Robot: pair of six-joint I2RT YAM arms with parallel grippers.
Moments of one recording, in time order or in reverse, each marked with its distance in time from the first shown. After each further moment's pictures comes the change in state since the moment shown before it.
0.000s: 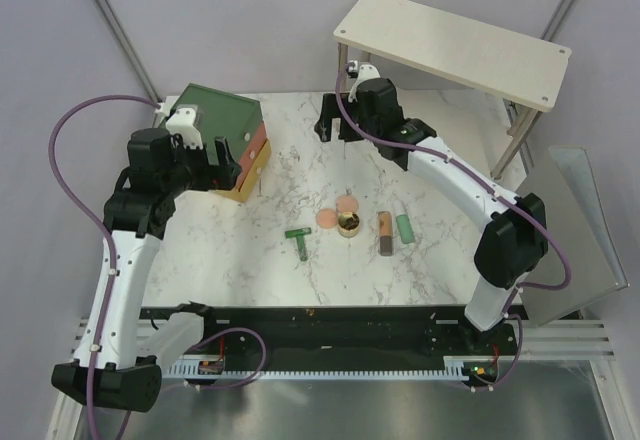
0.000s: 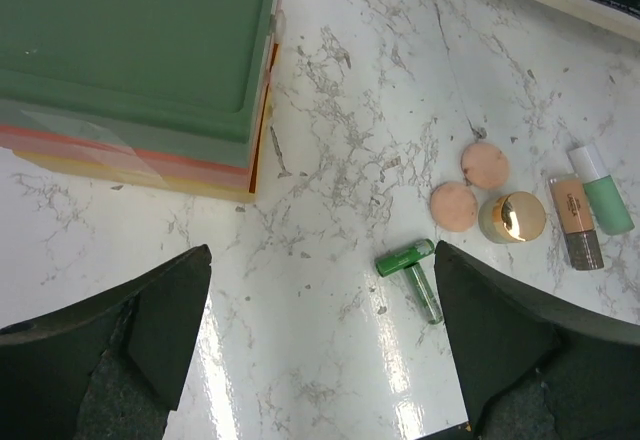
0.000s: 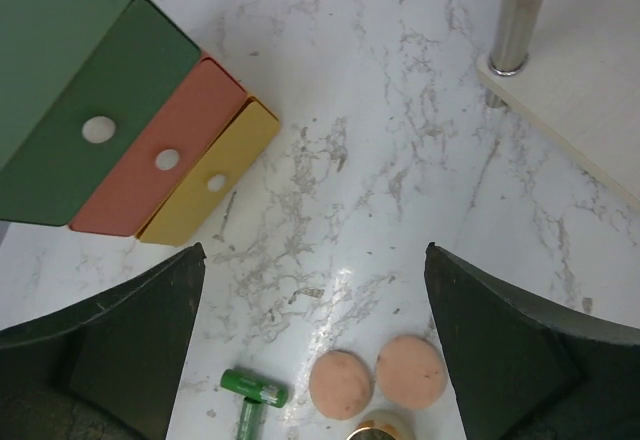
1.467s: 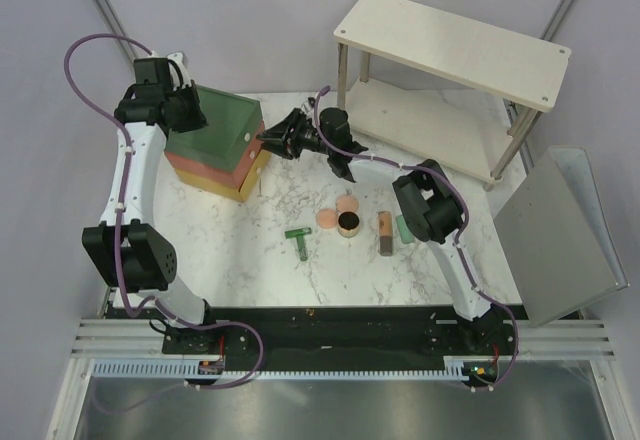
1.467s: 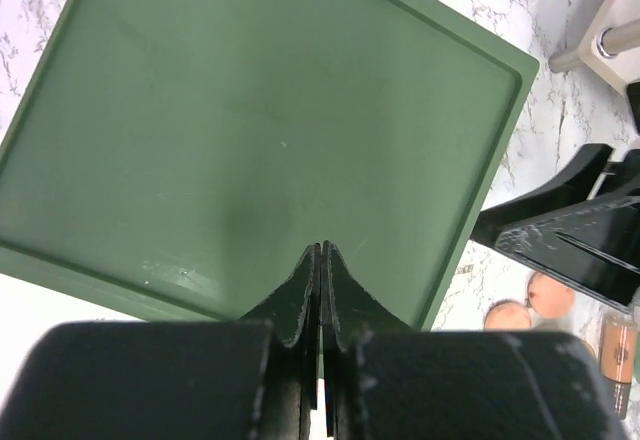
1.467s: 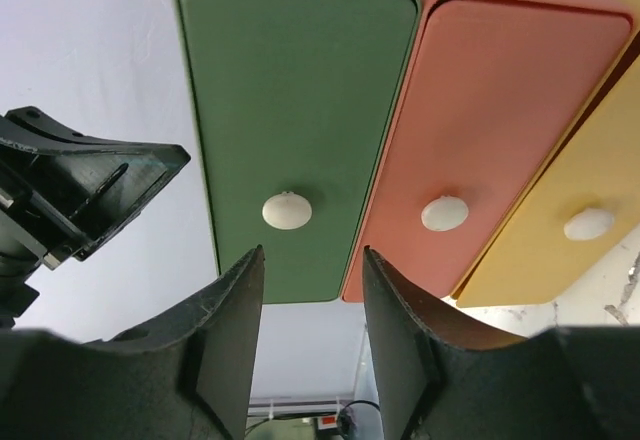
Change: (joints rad) left arm 0.163 0.665 0.534 -0.078 -0.050 -0.065; right arm 0.048 0.603 0.171 0.826 -0.583 1.001
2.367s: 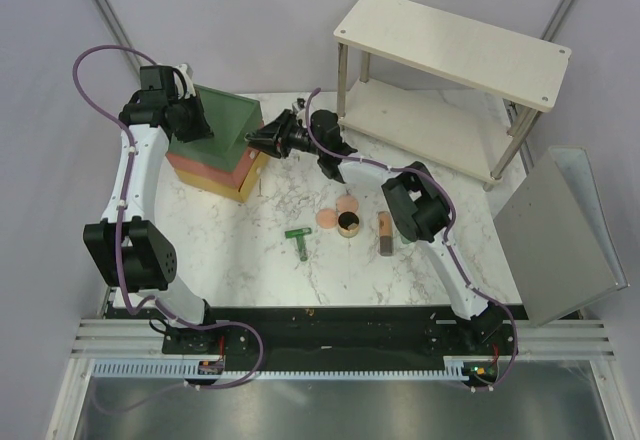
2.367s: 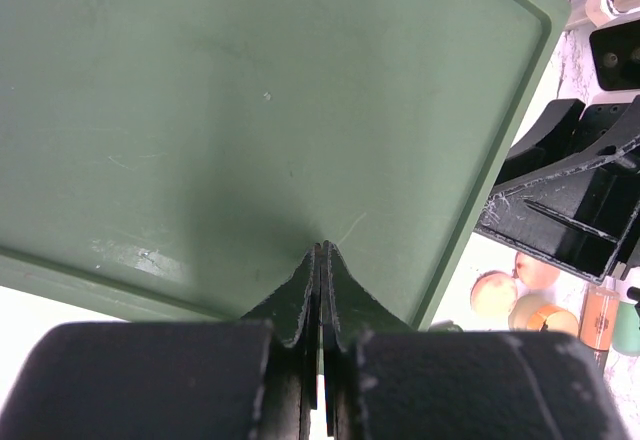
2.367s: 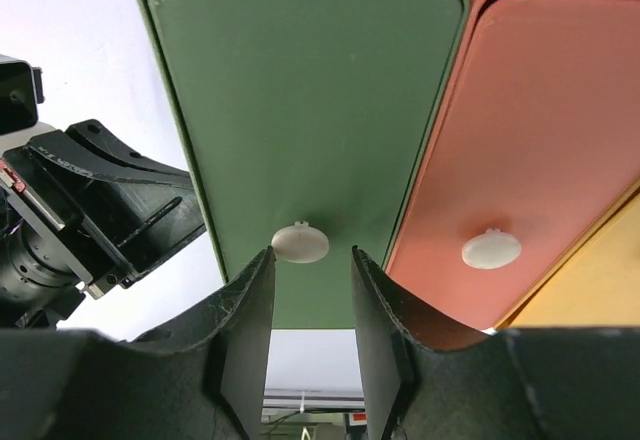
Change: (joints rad) left arm 0.000 0.002 -0.061 -0.026 0.046 -0.032; right arm 0.036 0.126 0.134 0.076 -0.017 0.122
